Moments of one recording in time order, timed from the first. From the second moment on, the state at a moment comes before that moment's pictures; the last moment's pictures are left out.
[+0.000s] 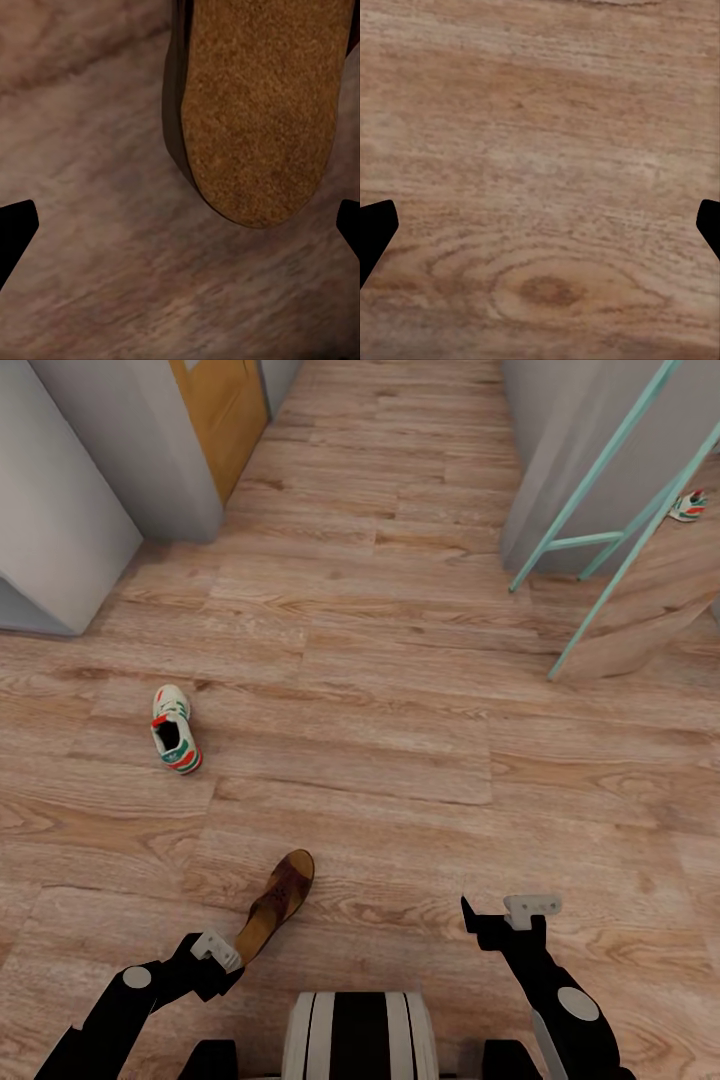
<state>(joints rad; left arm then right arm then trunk) -0.36 0.14 0.14 -0.89 -0.54 0.13 -0.61 -0.09 -0.01 0.01 -1.51 0.00 0.29 0.00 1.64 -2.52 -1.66</state>
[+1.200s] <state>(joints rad) -0.36 0.14 0.14 -0.89 -0.54 0.13 -0.60 -0.09 -0.01 0.00 -1.51 0.00 0.29 0.00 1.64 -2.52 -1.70</state>
